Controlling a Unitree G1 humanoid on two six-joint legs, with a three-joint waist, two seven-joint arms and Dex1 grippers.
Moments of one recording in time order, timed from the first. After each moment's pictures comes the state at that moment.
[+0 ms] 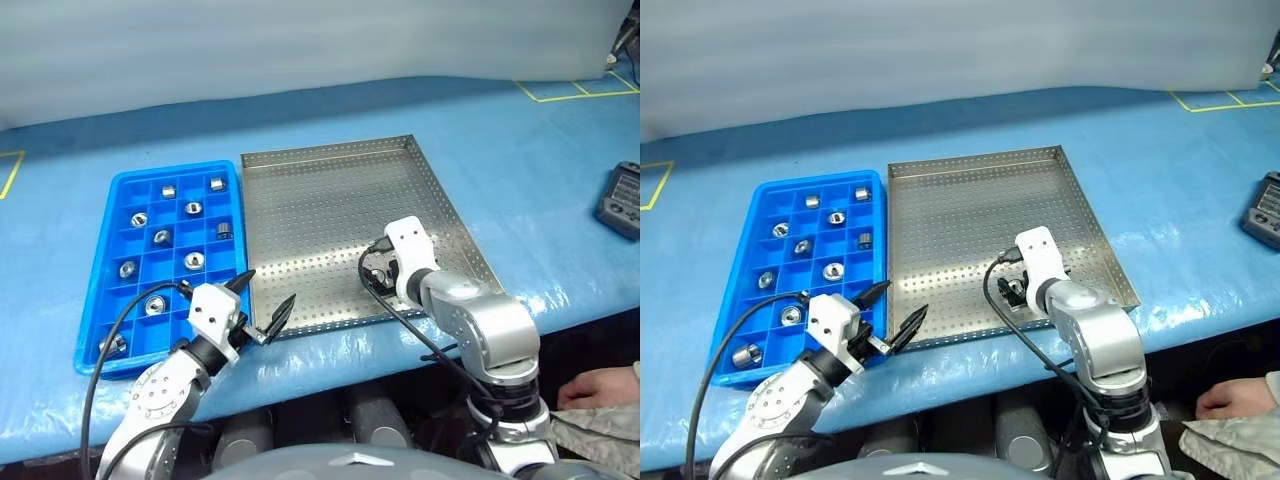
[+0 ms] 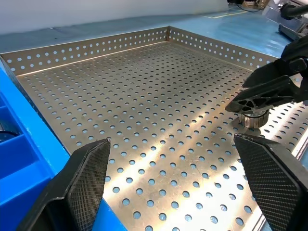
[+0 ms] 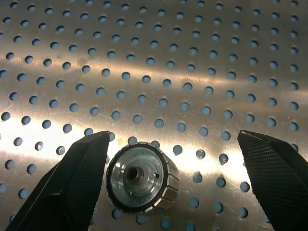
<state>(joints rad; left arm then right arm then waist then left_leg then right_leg) 0.36 0.31 -0.12 -0.63 -0.25 0.30 -0.42 -0.27 -0.22 0.09 -0.62 0.09 1.51 0.21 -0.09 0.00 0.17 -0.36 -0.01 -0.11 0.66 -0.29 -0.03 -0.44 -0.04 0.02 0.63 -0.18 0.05</state>
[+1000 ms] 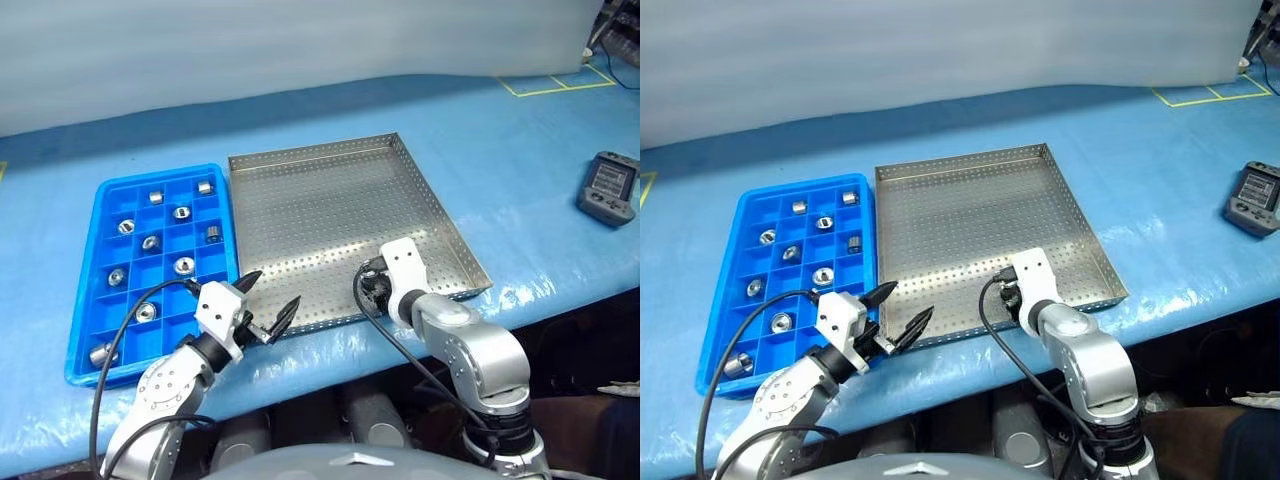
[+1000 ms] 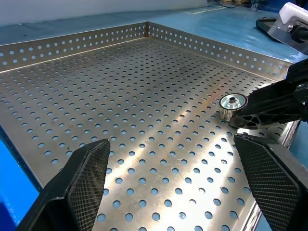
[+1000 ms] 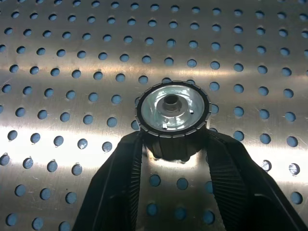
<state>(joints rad) 0.34 0.32 -0.13 -0.59 -0.25 0.31 -0.44 -0.14 -0.15 0.14 -0.60 0.11 1.31 0.15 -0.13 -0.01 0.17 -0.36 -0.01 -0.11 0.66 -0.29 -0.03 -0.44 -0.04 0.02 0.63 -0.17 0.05</state>
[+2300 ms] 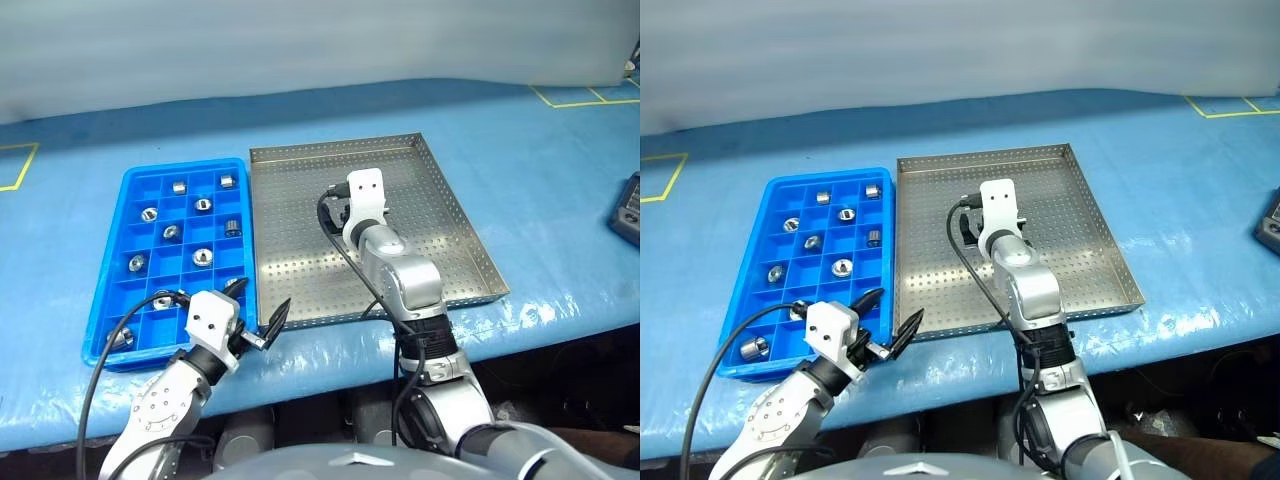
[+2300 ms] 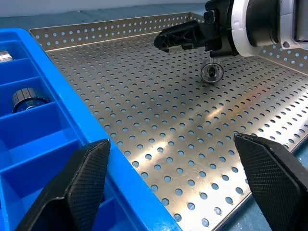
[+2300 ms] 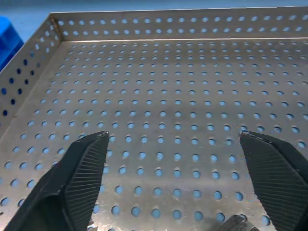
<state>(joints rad) 0.44 0.31 -0.14 -0.67 -0.24 0.32 -0.33 -0.54 0.10 0.04 0.02 0.04 0.76 -0.09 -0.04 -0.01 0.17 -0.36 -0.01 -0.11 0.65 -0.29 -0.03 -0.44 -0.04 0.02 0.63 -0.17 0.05</state>
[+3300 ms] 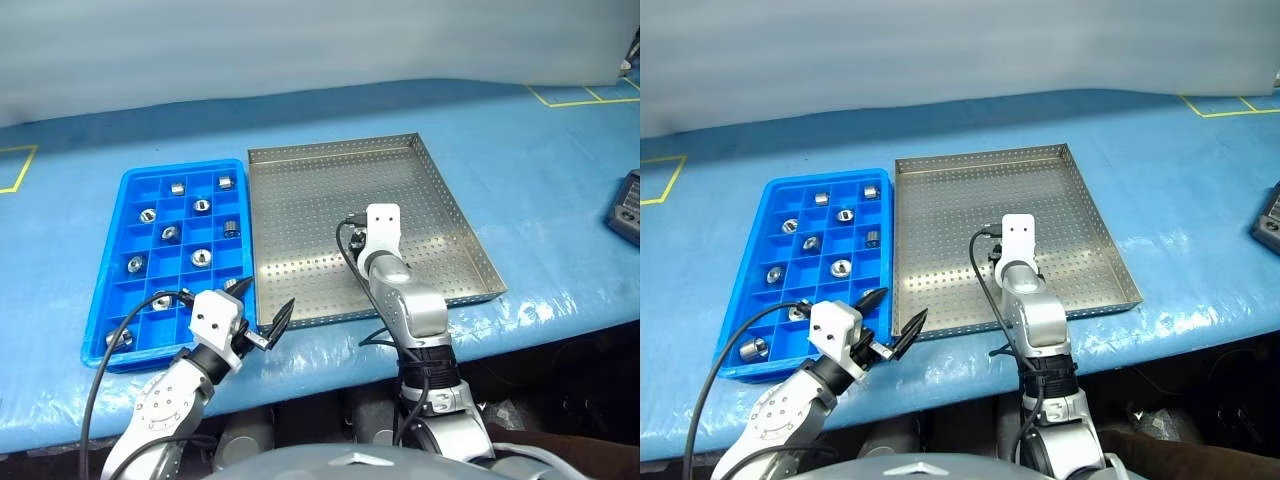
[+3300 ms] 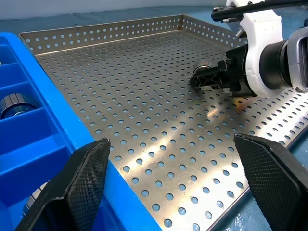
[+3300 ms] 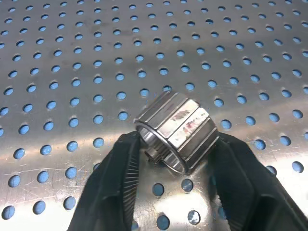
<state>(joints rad) 0.42 0.31 -0.15 -0.67 -0.24 0.32 -0.33 -0.36 0.12 0.05 -0.07 0.02 0.86 -0.21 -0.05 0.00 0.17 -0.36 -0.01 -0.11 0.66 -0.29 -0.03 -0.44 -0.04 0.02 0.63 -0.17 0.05</state>
